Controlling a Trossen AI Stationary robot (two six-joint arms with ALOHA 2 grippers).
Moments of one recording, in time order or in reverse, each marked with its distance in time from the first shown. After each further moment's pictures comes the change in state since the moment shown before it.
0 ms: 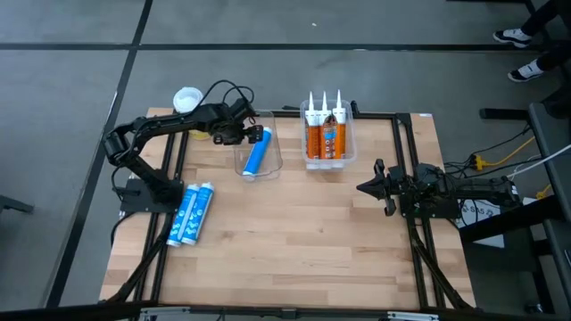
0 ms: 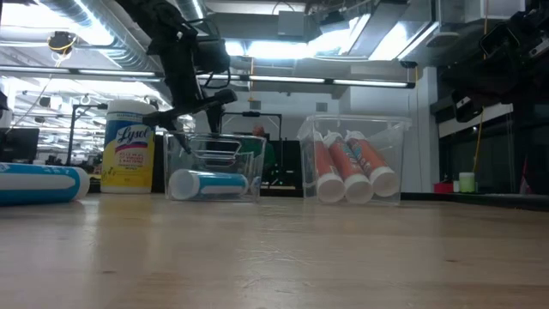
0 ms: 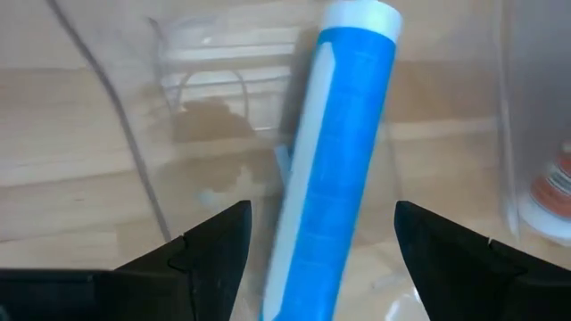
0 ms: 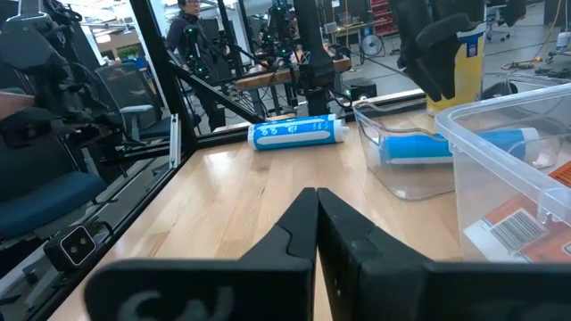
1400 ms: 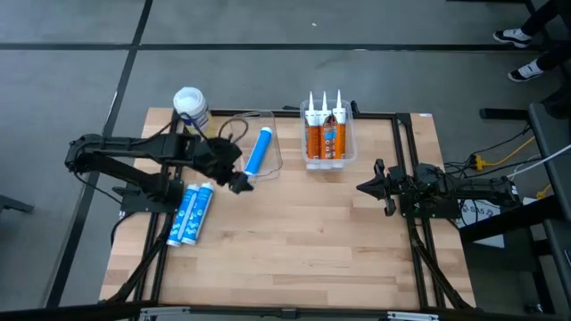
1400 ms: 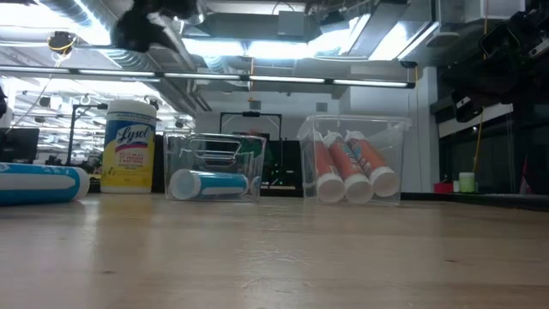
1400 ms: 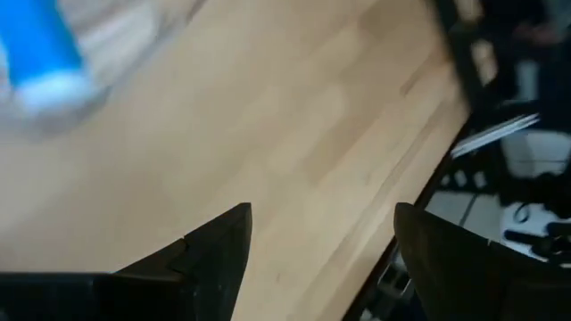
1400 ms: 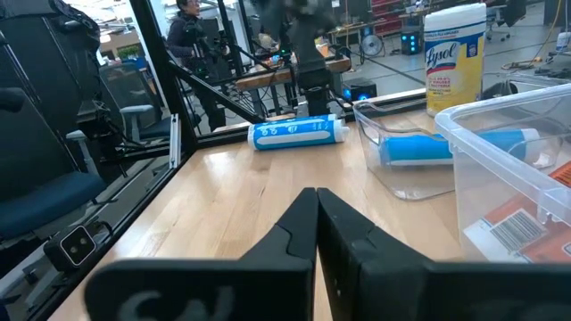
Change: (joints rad) left arm -0.584 -0.403 0.000 -0.079 0.106 -0.080; right arm 0.000 0.000 0.000 0.000 0.000 0.000
